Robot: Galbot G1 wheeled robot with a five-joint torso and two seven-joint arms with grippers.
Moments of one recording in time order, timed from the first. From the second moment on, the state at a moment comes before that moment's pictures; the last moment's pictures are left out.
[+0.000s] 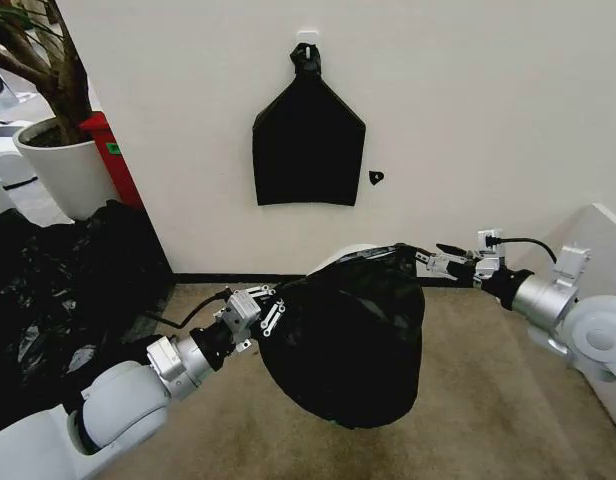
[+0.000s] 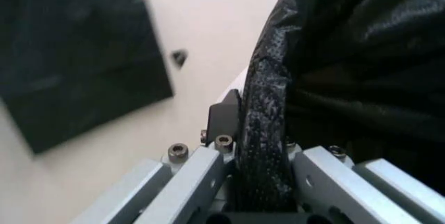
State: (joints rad) left arm 1.14 -0.52 -0.04 -2.22 -0.63 -0.17 -0.06; right arm -1.23 0.57 0.61 2.09 1.43 -0.40 -0.10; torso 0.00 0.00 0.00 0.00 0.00
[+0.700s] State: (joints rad) left arm 1.13 -0.61 -0.04 -2.18 -0.84 -0.07 -0.32; right arm -1.22 0.57 0.62 2.20 1.44 -0.41 0.13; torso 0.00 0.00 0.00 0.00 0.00
